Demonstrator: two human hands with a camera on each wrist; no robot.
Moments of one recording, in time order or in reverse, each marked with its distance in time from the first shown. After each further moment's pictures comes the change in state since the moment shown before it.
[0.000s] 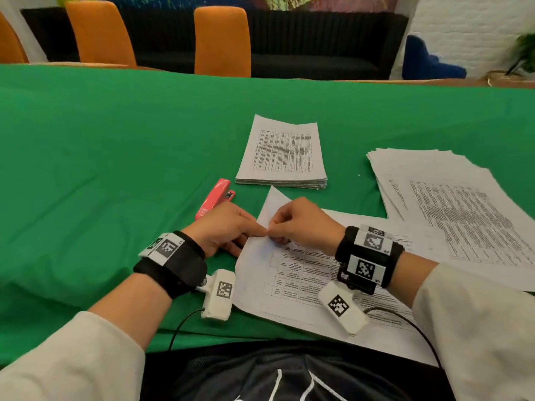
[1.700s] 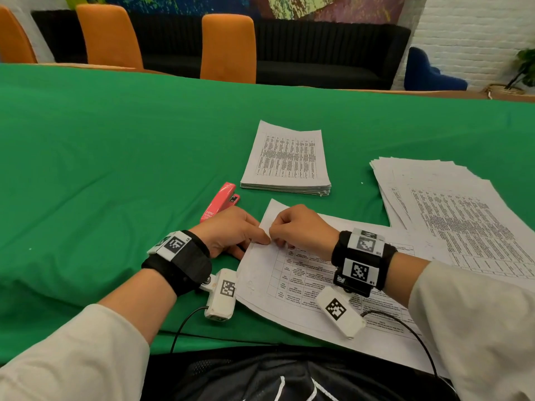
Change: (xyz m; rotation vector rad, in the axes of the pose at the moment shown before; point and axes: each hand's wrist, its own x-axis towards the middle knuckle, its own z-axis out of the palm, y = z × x) left_hand 0.001 0.001 -0.002 0.043 -0.030 -0.017; right_hand 0.008 -0.006 0.010 -0.018 0.032 0.119
